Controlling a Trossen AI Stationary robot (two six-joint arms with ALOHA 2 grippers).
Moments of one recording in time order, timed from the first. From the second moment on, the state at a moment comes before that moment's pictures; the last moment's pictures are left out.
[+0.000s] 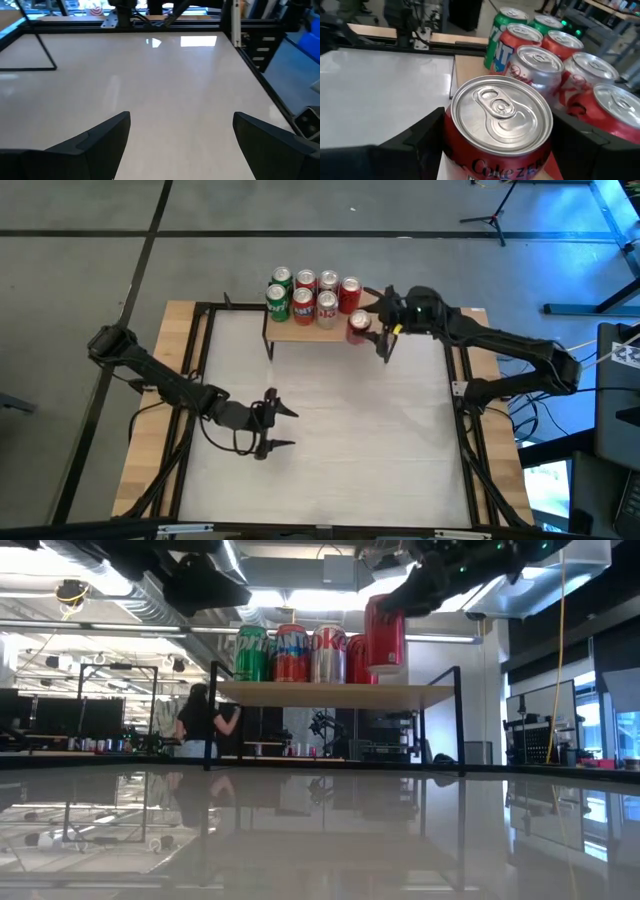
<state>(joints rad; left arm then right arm) -0.44 1.27 0.63 0.24 -0.36 -0.20 -0.46 1.21 0.96 -0.07 -0.24 -0.30</state>
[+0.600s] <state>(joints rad) -0.35 1.27 0.63 0.24 -0.35 -0.20 -0.59 1.34 0.96 0.08 -0.38 -0.34</state>
